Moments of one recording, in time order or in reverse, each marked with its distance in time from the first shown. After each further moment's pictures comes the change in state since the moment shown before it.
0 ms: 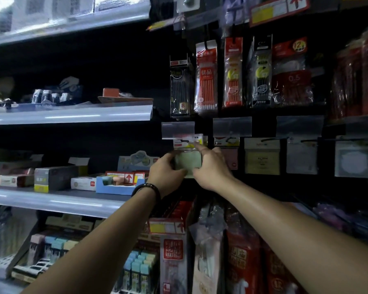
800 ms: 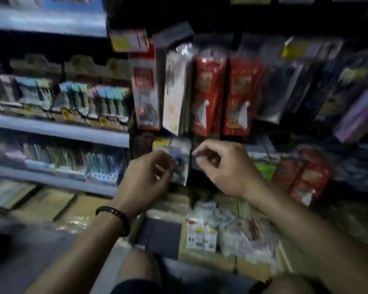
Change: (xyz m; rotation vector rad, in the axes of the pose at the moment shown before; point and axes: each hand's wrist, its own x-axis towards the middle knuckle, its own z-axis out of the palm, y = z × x) left_hand -0.394 -0.079 0.071 0.153 -0.269 0.063; right_hand -0.369 0.159 0.013 0.185 -0.267 -0.120
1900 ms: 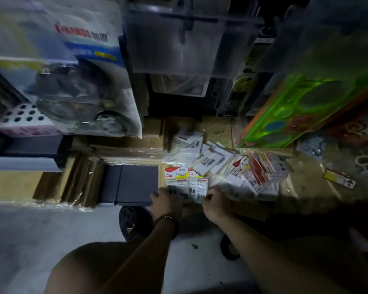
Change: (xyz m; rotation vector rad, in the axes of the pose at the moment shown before) left_hand -0.161 -0.223 0.451 0.095 -0.663 -1.099; right_hand -0.233 0.357 0.310 -0.059 -0.310 1.357
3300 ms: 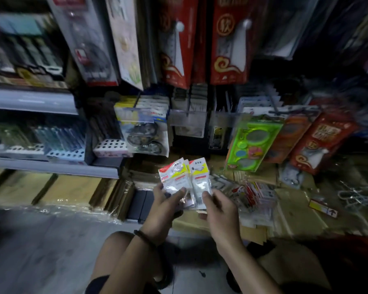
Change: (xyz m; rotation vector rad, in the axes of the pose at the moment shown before) left_hand -0.197 0.036 -0.176 -1.140 -0.262 0.386; right_hand -0.231 -0.084 -0.130 0.764 0.104 -0.485
